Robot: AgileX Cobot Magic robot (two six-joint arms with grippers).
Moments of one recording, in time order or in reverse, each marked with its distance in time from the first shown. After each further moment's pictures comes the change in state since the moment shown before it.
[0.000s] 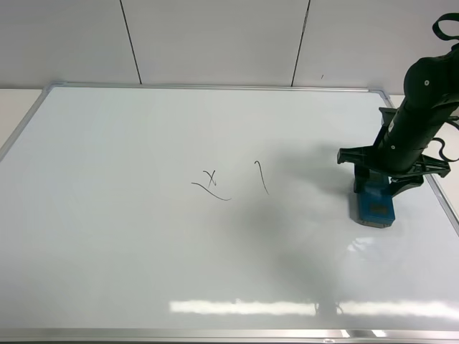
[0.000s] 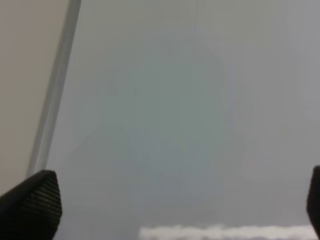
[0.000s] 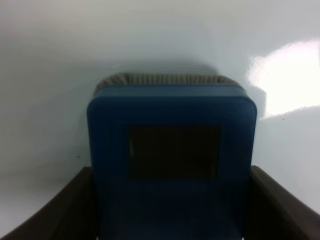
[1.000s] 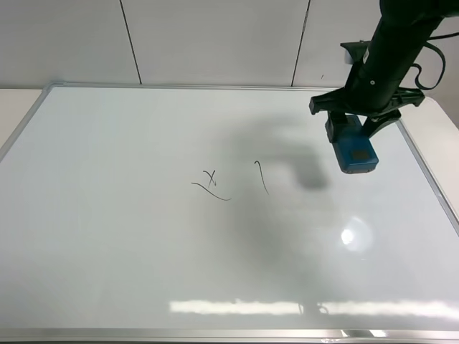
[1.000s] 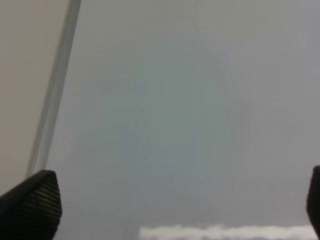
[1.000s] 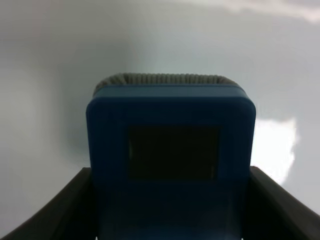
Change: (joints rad) left arm 0.000 0.000 0.000 0.000 0.000 0.000; right arm 0.177 -0.029 -0.362 0.020 0.287 -0.215
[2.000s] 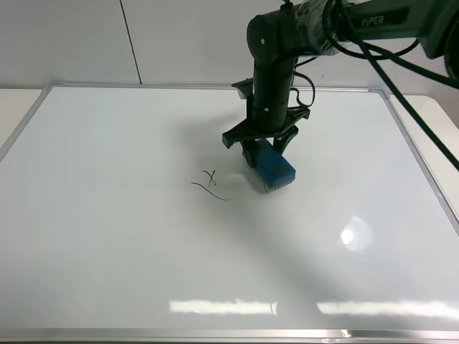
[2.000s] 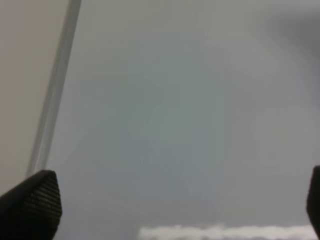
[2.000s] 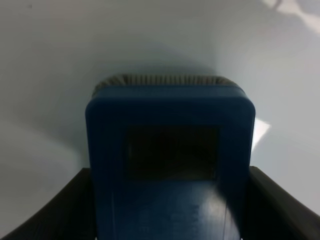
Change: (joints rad) left arm 0.000 0.000 0.000 0.000 0.000 0.000; right arm 0.245 0.448 -0.405 0.048 0.140 -0.130
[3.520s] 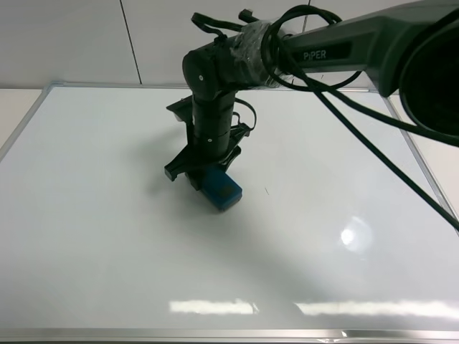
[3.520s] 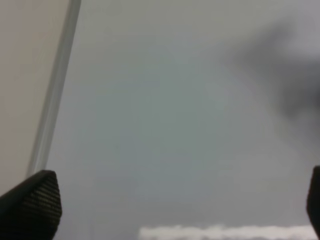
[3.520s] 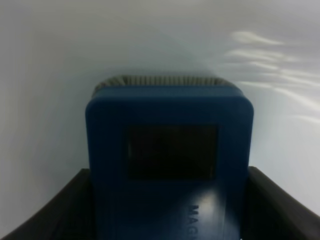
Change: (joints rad) left arm 0.000 0.000 0.000 0.000 0.000 0.000; right arm 0.241 0.029 0.000 0.036 -0.173 -0.047
